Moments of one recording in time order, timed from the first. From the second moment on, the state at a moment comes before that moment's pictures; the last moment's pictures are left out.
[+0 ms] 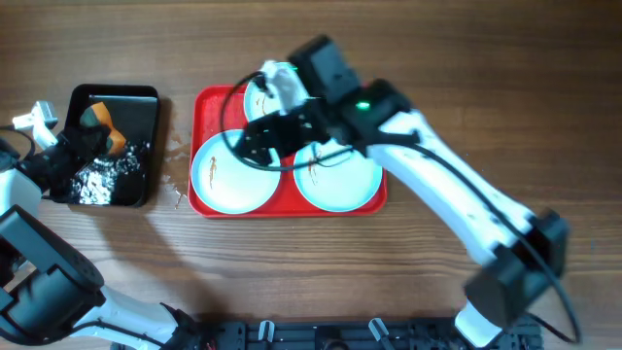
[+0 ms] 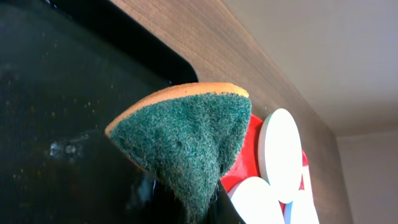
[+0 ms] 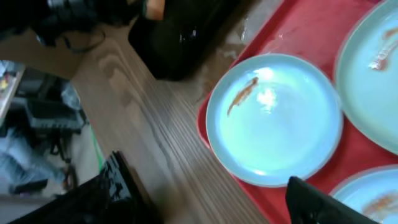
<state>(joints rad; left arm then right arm) 0.75 1.83 1.12 -0.38 0.98 0.04 0.68 1.84 1.68 -0.78 -0.56 0.24</state>
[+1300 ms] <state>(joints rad) 0.75 1.83 1.12 -0.28 0.89 0.04 0.72 2.22 1.64 -0.62 -0.12 0.43</state>
